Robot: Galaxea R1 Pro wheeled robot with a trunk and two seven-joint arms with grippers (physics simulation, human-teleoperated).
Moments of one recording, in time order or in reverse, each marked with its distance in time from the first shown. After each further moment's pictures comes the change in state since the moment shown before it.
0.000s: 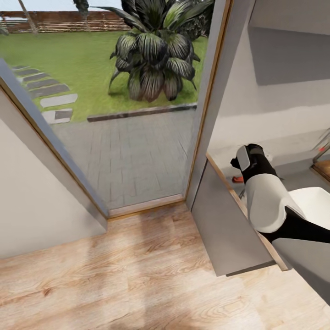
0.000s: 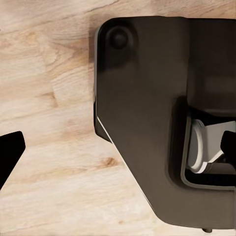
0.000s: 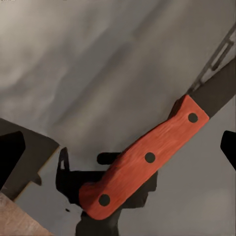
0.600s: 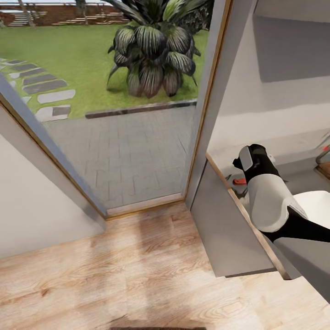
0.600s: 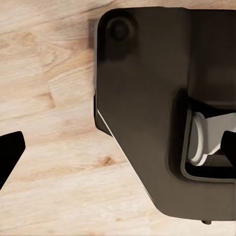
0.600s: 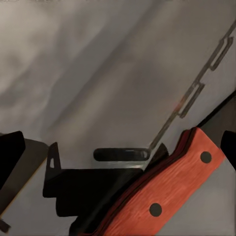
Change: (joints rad) left arm 0.000 0.000 -0.001 0.000 0.000 0.000 0.002; right arm 0.000 -0.014 -0.012 0.000 -0.001 0.000 0.000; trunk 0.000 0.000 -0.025
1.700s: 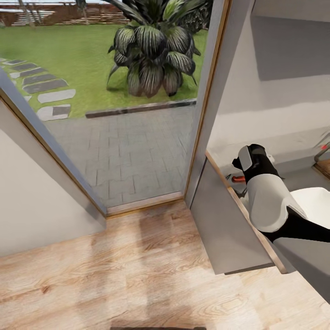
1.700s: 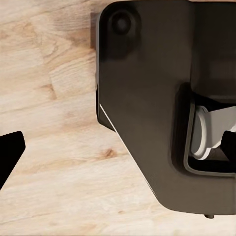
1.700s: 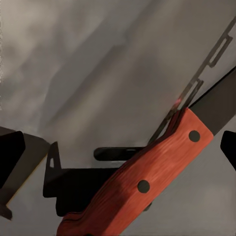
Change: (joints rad) left arm 0.000 0.002 0.000 0.019 0.000 -0.002 -0.003; right arm 0.000 0.004 0.001 0.001 0.000 0.000 0.000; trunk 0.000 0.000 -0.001
